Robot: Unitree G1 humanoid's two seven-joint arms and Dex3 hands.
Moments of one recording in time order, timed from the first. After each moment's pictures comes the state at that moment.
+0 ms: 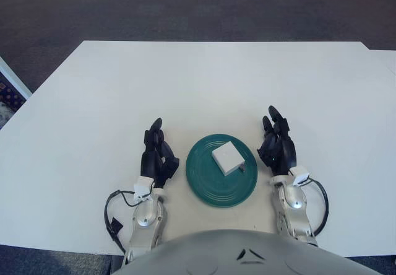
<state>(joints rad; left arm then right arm) 0.48 -0.12 -0.17 -0.20 0.03 -0.19 0.17 0.29 0.10 0.04 0.07 0.00 -0.41 -0.01</state>
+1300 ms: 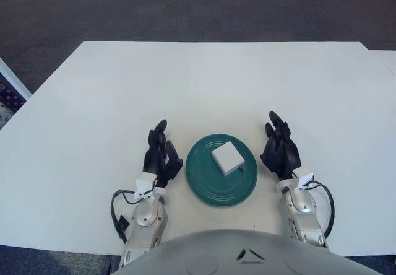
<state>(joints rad) 0.50 -0.11 -0.18 -0.32 0.00 -0.02 0.13 0.32 0.03 0.03 -0.05 -0.02 -0.26 -0.01</state>
